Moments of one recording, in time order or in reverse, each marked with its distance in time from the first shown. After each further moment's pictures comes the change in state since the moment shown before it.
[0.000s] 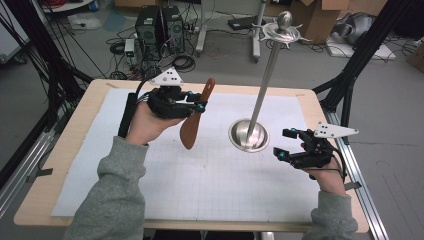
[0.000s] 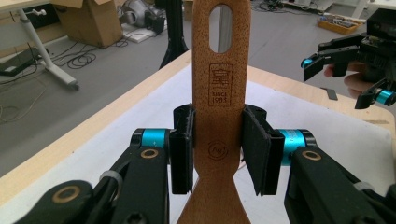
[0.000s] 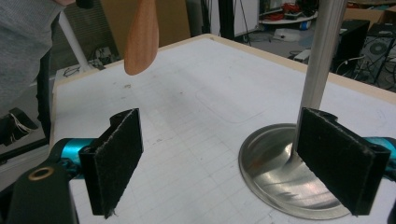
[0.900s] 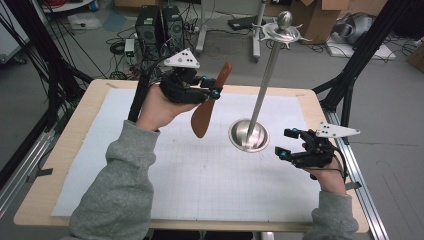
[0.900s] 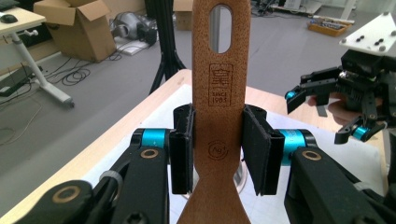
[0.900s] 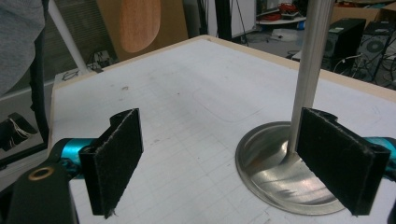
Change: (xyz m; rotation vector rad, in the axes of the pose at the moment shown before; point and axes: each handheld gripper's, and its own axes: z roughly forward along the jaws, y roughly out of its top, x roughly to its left) left arm -0.010 0.049 0.011 -0.018 -0.025 0.045; right arm -0.004 -0.003 -0.003 -0.009 -0.008 0.015
